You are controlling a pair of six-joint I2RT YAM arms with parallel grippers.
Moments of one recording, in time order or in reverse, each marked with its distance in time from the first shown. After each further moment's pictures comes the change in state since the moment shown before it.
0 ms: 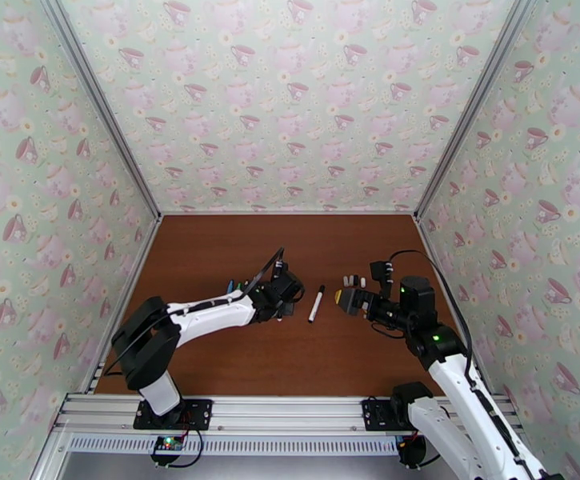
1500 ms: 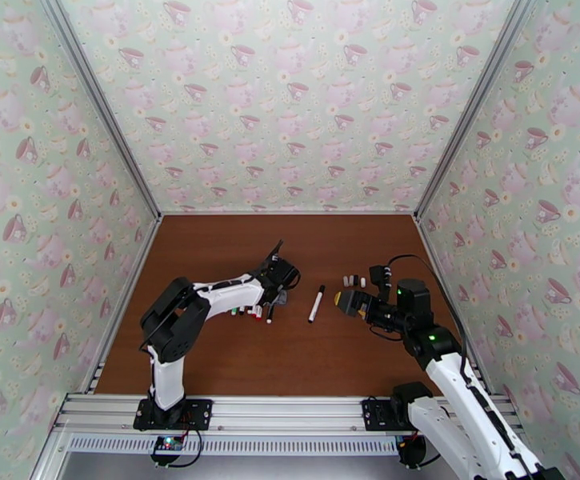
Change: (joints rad) left arm 0.110 0.187 0.130 -0.053 -0.001 0.082; right arm 0.000 0.013 -0.047 0.015 0.001 0.053
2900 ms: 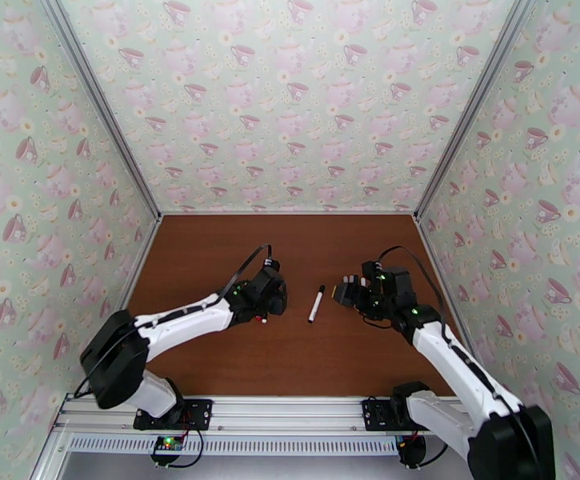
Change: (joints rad) left arm -0.088 -0.455 -0.332 0.208 0.220 -0.020; right arm 0.058 0.355 0.117 0.014 0.164 0.017
